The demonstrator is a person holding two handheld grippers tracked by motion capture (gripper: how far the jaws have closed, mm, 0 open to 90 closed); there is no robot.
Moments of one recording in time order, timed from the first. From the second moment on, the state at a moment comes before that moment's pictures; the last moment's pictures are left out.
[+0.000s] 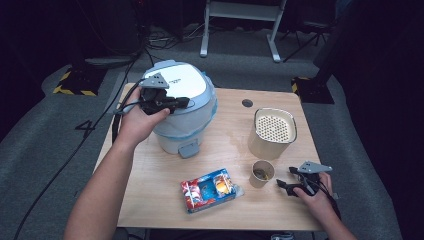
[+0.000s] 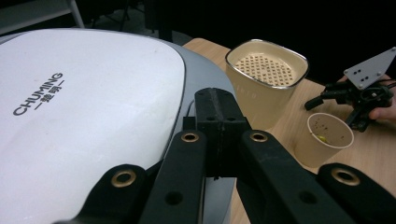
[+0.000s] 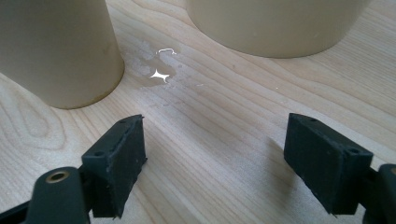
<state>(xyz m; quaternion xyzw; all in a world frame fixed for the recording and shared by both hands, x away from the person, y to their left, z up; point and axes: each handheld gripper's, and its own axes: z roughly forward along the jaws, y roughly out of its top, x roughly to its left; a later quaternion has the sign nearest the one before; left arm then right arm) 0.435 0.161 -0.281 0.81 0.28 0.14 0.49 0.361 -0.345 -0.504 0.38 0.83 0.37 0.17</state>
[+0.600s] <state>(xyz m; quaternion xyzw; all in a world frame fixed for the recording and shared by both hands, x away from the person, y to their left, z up) 0.433 0.155 -0.282 0.82 0.27 0.14 0.48 0.361 -0.345 -0.504 0.37 0.83 0.37 0.17</state>
